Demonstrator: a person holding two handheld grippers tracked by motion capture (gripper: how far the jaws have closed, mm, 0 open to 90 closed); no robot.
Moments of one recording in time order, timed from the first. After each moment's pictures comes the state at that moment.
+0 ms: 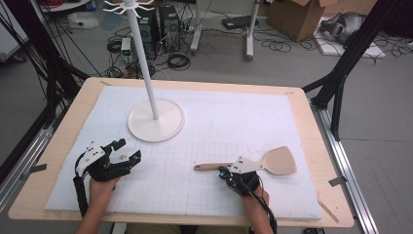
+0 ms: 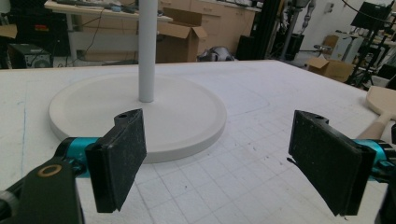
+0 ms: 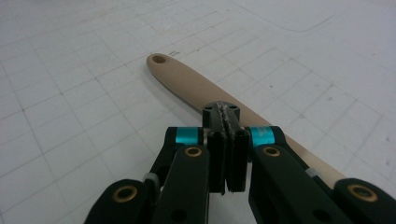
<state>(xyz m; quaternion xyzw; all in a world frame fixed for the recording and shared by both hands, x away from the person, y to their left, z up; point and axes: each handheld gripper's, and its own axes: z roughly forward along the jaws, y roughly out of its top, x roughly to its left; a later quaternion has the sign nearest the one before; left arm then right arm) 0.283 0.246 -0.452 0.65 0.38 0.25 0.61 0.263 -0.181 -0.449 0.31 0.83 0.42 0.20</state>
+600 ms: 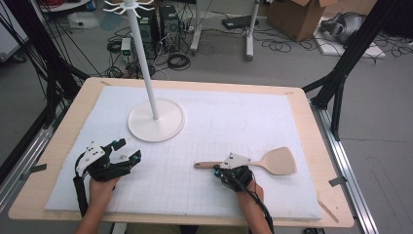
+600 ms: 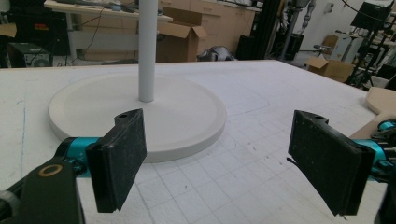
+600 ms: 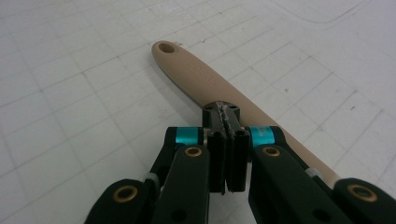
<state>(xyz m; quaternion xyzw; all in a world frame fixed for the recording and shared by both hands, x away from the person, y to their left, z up) 0.283 0.246 -0.452 0.65 0.38 0.25 0.61 0.278 -0.163 -0.451 0.30 0.85 0.38 0.20</state>
